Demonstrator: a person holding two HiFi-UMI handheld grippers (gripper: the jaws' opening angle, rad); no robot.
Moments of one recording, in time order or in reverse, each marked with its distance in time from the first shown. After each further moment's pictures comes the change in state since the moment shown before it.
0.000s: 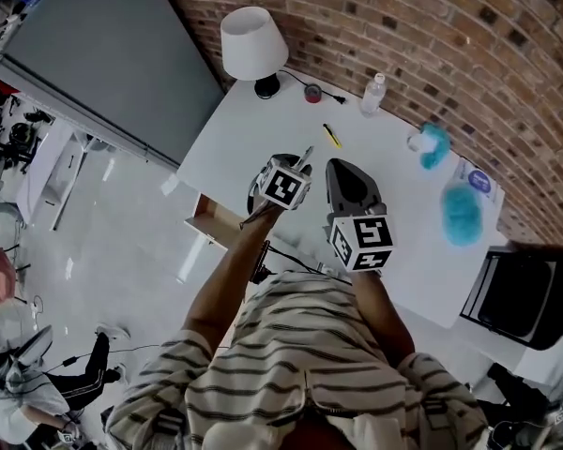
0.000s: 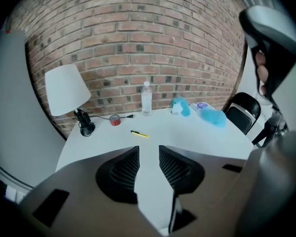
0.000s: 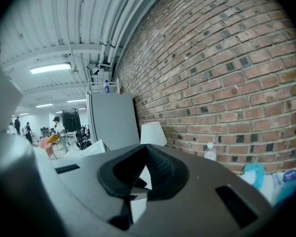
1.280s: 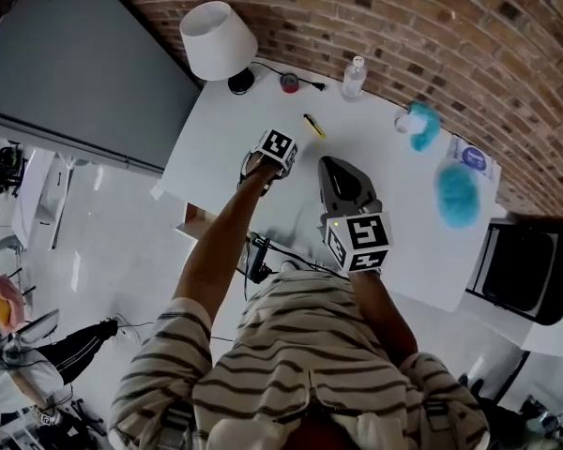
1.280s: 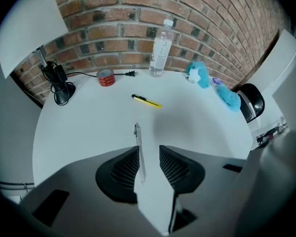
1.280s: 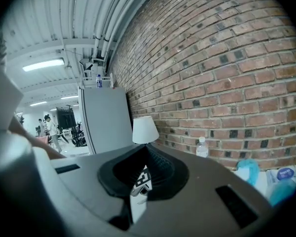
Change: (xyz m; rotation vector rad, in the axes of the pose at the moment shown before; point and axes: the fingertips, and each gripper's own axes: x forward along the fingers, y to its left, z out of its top) left arm 0.143 0.045 -0.059 -0.077 0.406 -0.128; right arm 0.012 -0.035 -0.018 0.018 0.060 -0.052
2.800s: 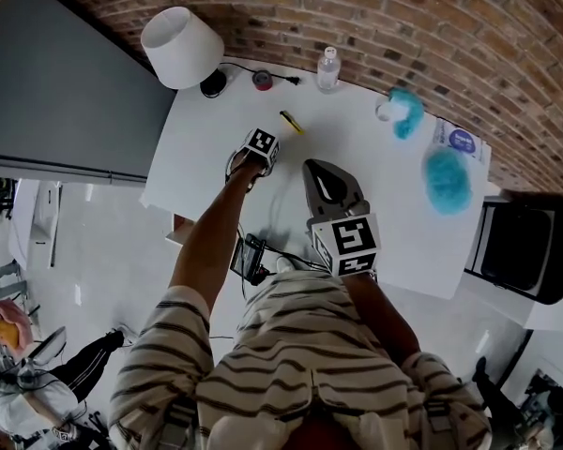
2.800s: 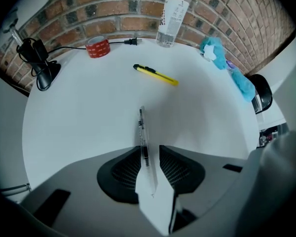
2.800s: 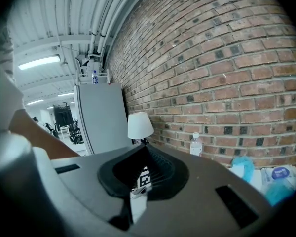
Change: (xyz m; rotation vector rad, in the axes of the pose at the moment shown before) left arm 0.075 0.025 -0.018 0.004 0.195 0.013; right arm 0.000 -0.024 -0.011 0.004 0.050 -0.027
